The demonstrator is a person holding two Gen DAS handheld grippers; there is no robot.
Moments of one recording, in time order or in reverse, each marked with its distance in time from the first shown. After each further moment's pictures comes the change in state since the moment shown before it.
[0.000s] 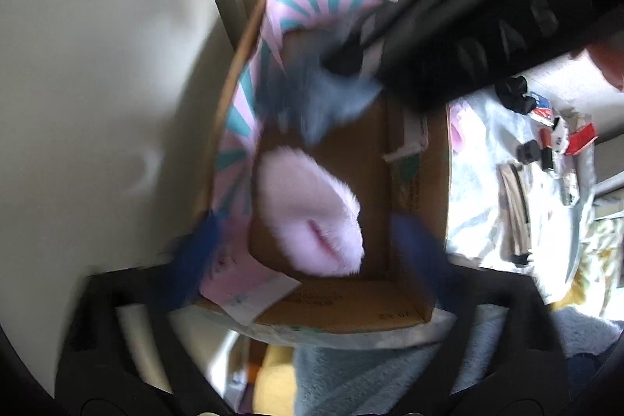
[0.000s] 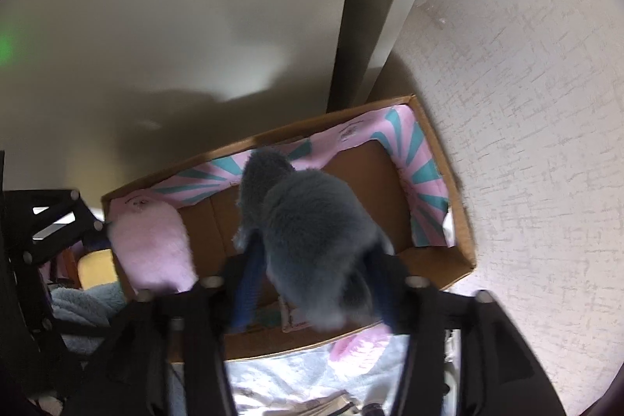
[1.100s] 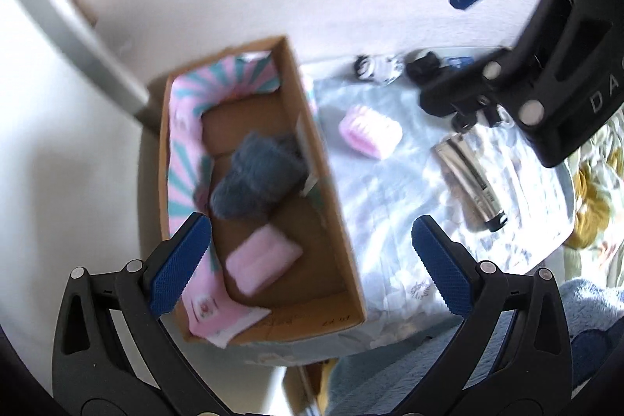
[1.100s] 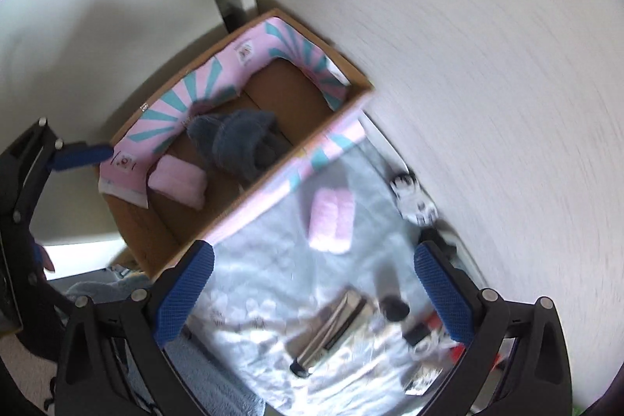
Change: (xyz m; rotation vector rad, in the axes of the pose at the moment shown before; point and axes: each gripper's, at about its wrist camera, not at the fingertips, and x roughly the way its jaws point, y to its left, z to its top) left arm -0.041 -0.096 -0.001 0.382 -0.106 -0.064; right arm -0.067 -0.044 -0.130 0.390 0.023 -0.076
